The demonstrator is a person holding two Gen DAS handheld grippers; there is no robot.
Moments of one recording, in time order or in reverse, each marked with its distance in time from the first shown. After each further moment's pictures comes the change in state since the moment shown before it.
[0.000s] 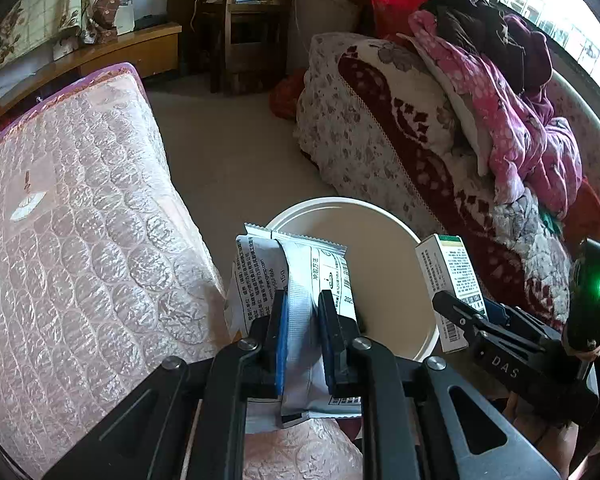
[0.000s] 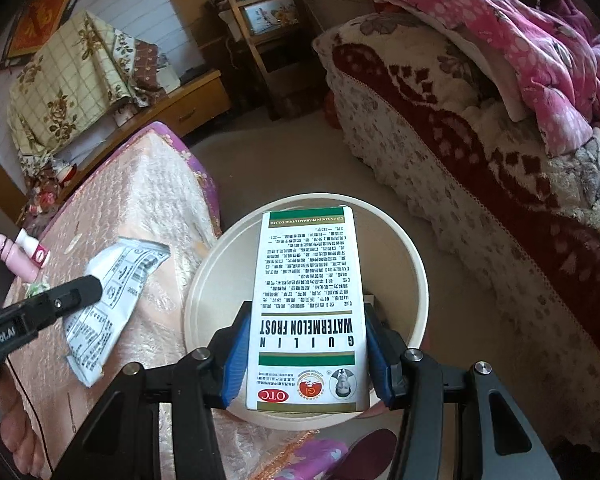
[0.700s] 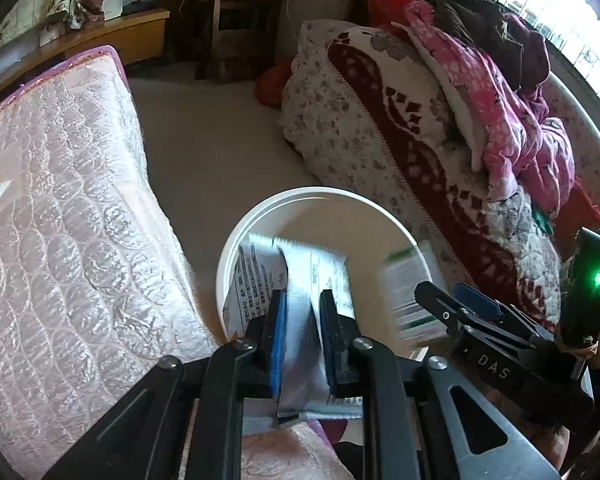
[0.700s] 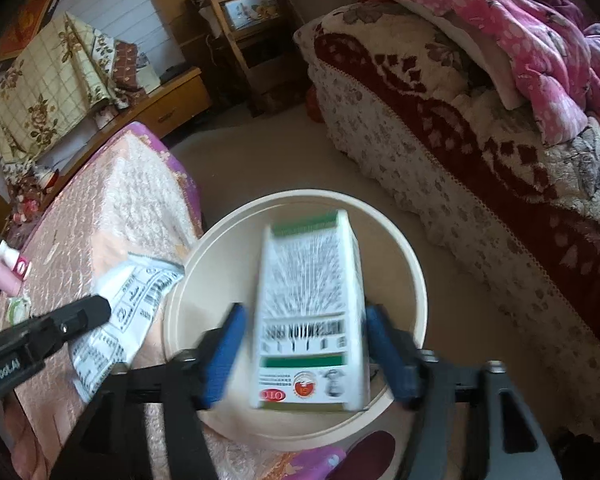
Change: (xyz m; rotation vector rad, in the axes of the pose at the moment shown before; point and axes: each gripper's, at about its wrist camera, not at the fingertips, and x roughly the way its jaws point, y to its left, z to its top) left arm 0.030 -0.002 0.001 -0.023 0.033 -0.088; right arm 0.020 -0.001 0.005 0.039 -0.002 -0.061
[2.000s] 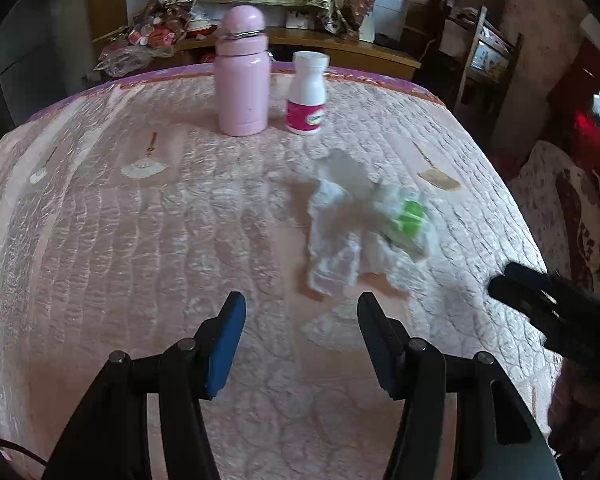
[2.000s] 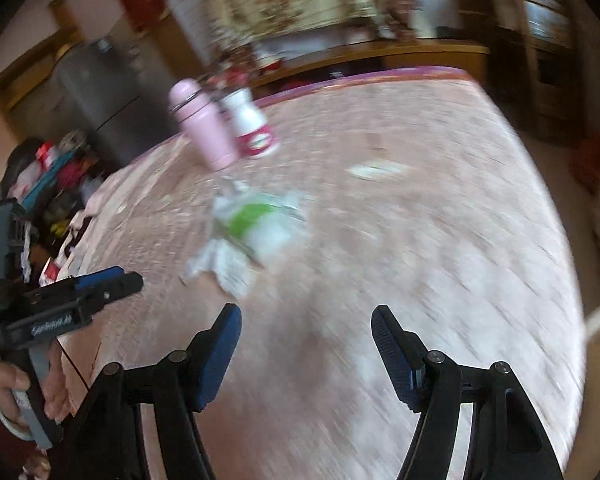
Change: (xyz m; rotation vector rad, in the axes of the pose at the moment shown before) left arm -0.225 0.318 -0.131 -0.458 -0.179 0.492; right arm 0.016 0.367 -0.062 -0.620 0.152 0.590
